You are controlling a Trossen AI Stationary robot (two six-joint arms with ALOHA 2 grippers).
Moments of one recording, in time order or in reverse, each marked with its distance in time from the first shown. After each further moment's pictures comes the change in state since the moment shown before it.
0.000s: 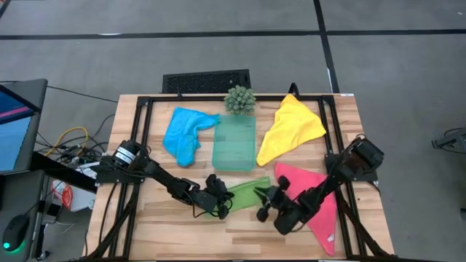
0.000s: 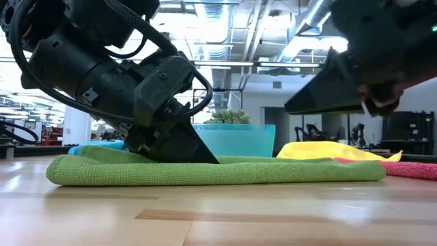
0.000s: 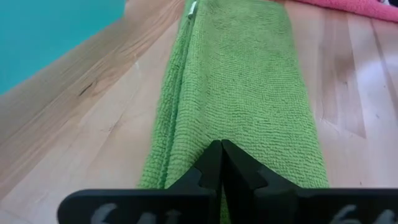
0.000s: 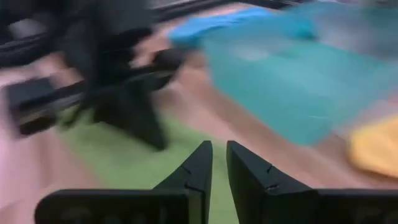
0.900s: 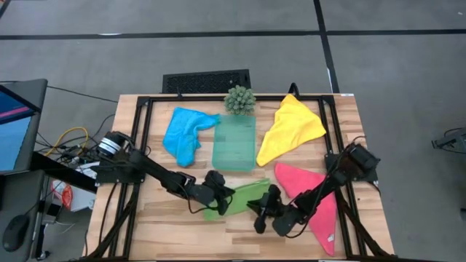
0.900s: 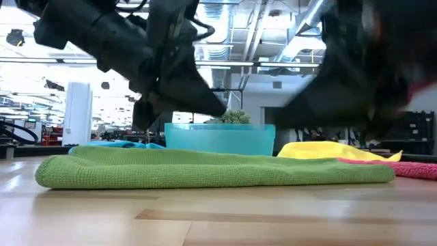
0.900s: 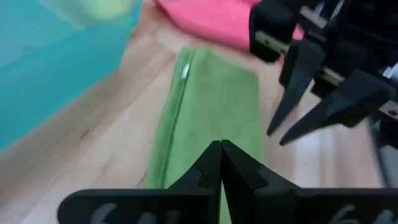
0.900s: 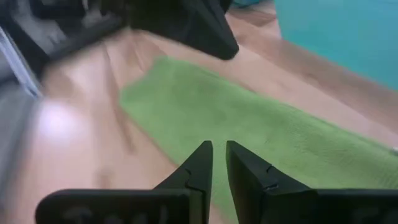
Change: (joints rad) left arm 0.028 -0.197 -0.002 -0.082 0.049 -0.093; right arm -0.010 0.039 0.016 0.165 -0.240 0.093
